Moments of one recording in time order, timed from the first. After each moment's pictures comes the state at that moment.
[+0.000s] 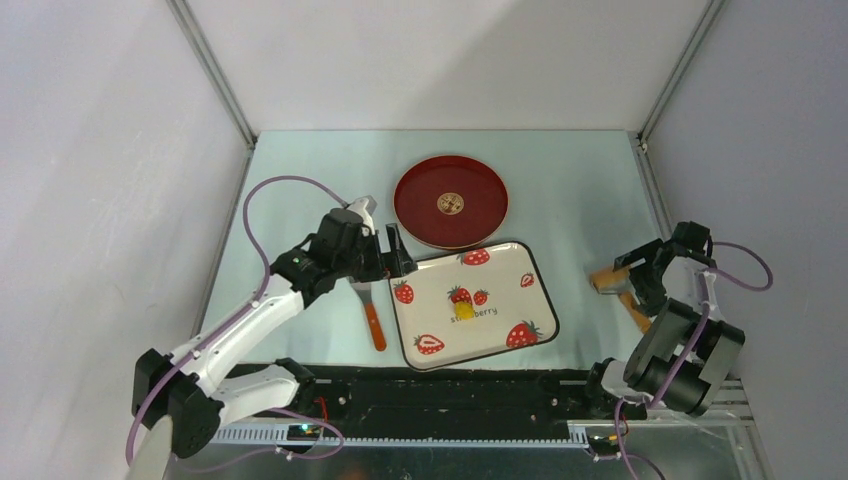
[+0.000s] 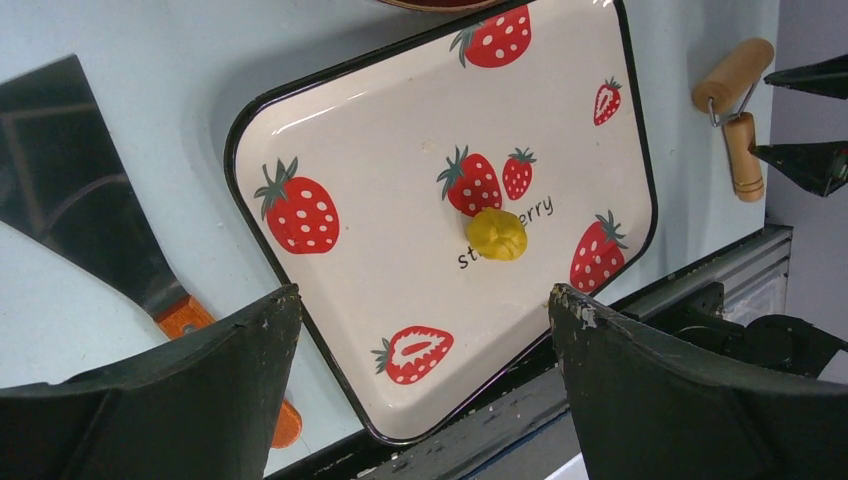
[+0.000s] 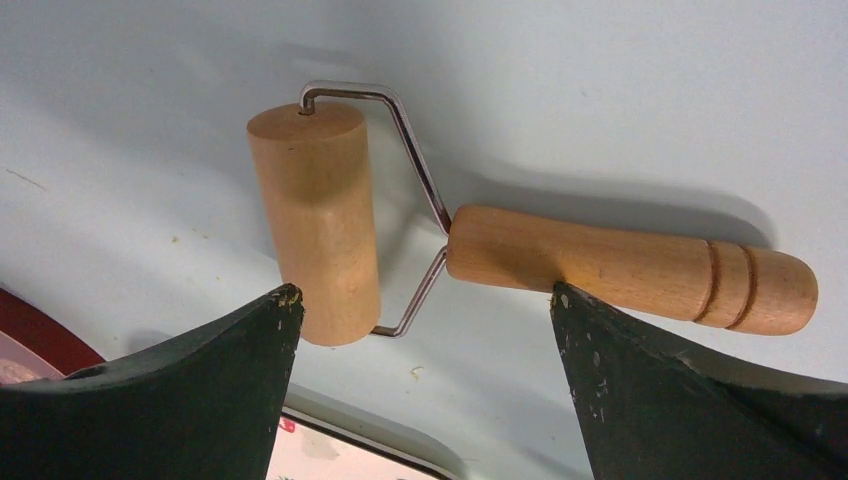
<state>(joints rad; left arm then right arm) -0.57 1.09 0.85 -0.49 0.12 -0.65 -0.53 1.30 0.76 -0.62 -0.06 0.65</state>
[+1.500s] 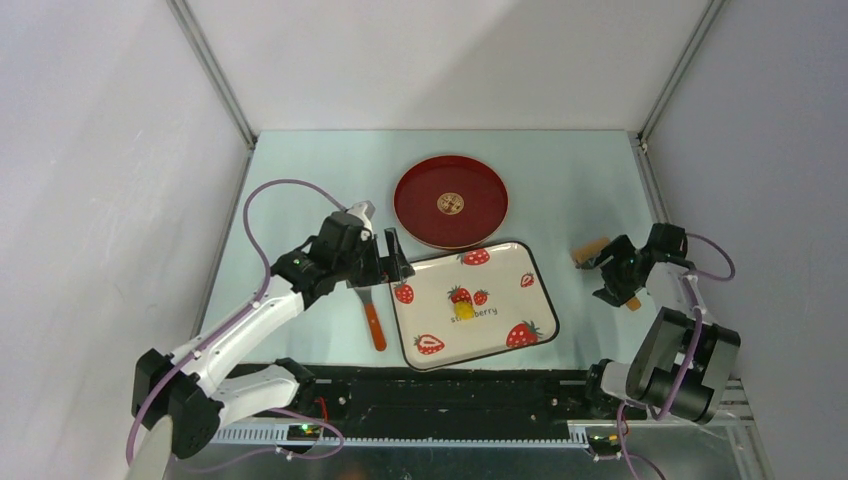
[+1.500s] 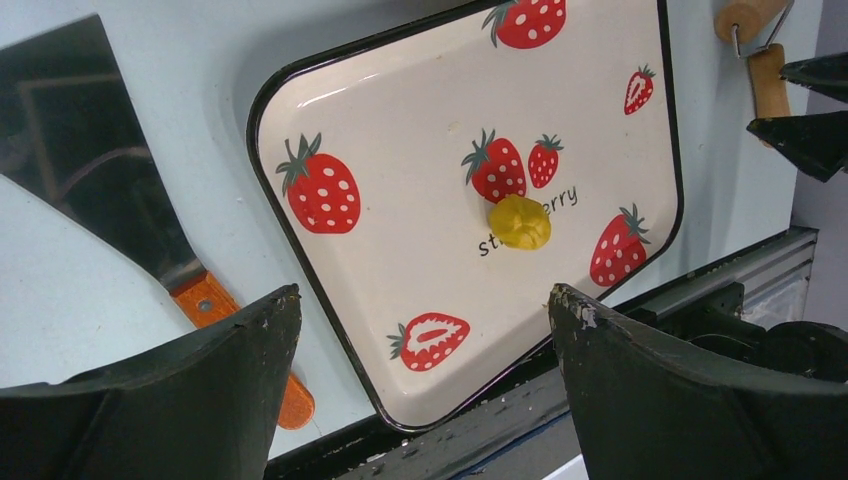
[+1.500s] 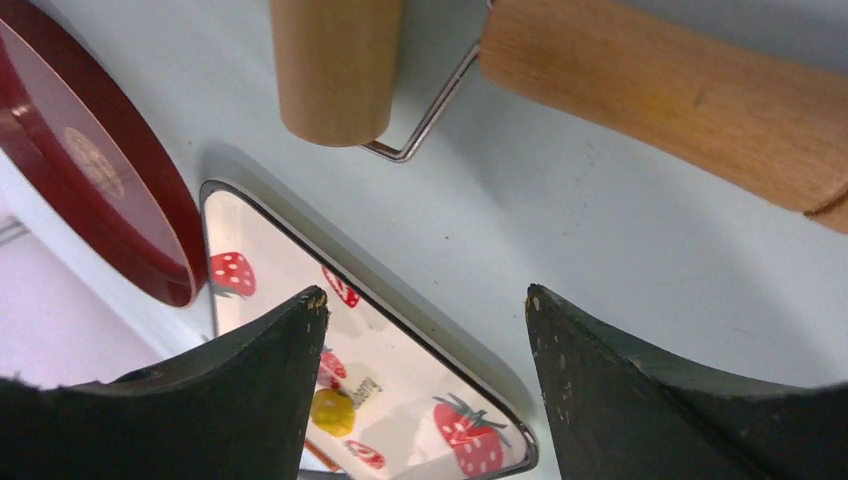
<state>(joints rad) -0.57 1.08 0.83 -0.53 0.11 -0.66 -0.38 1.29 0.71 -0.53 -0.37 0.61</state>
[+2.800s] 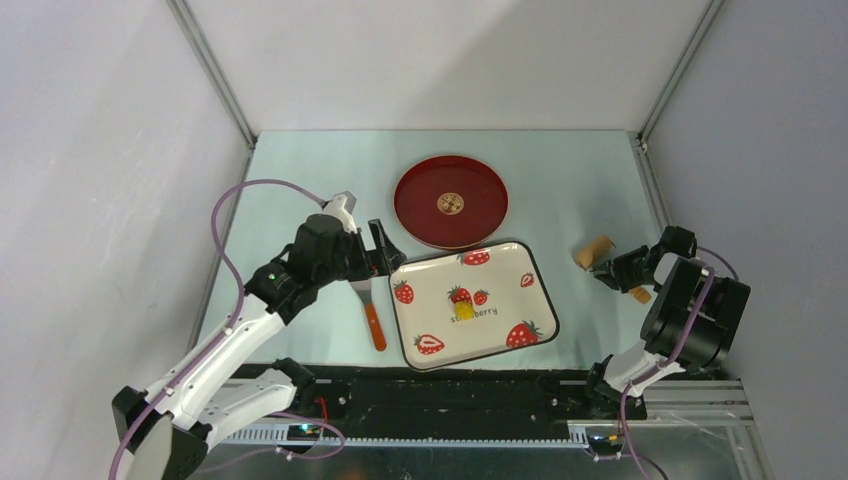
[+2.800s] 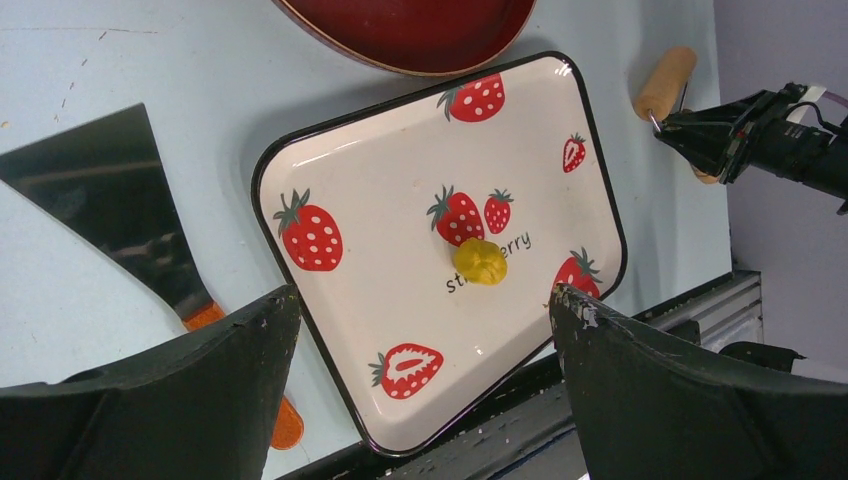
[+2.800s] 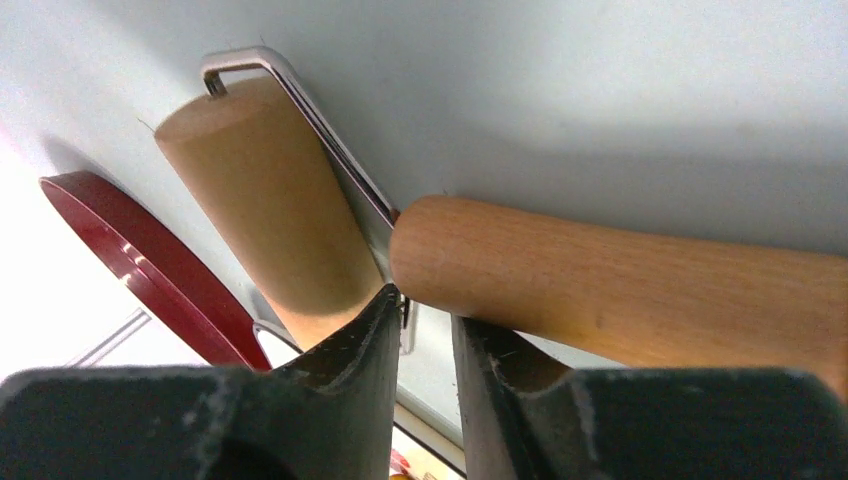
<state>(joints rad) -0.57 0.92 0.85 -0.52 0.03 -0.66 -0.51 1.55 0.70 -0.26 -0.43 0.78</state>
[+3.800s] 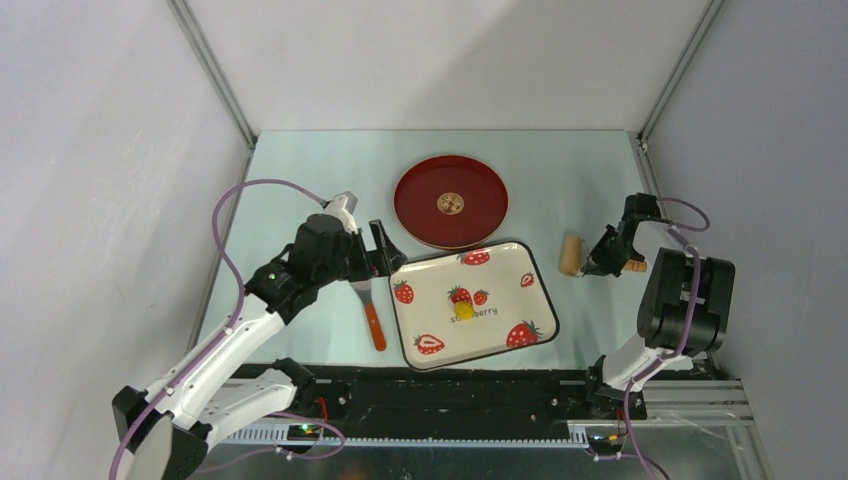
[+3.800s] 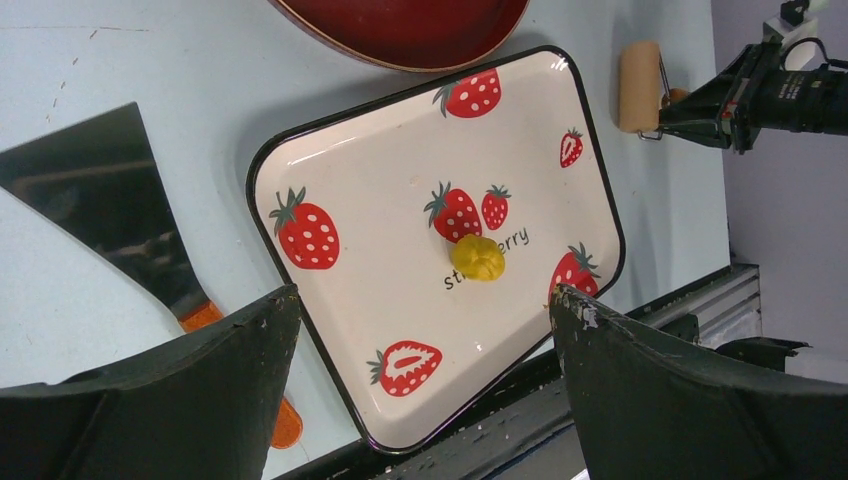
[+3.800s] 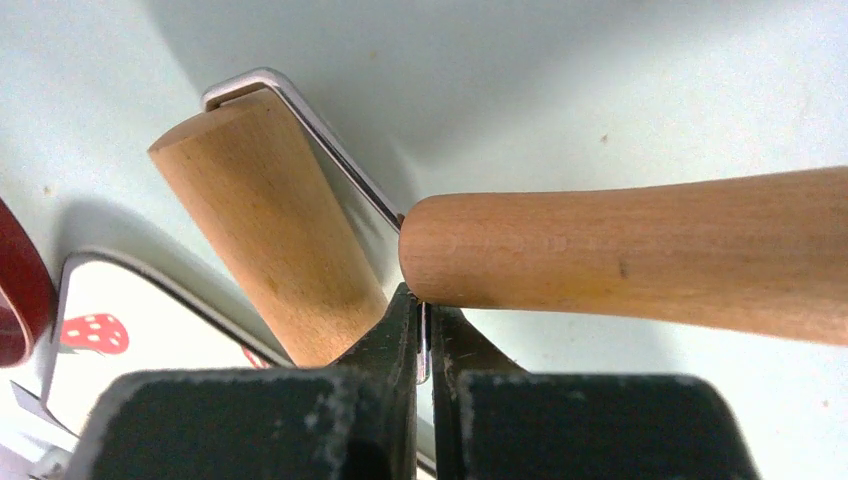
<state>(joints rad) -0.57 0.92 0.85 -0.52 0.05 -0.66 -0.26 1.64 0.95 -0.55 -0.20 0.45</state>
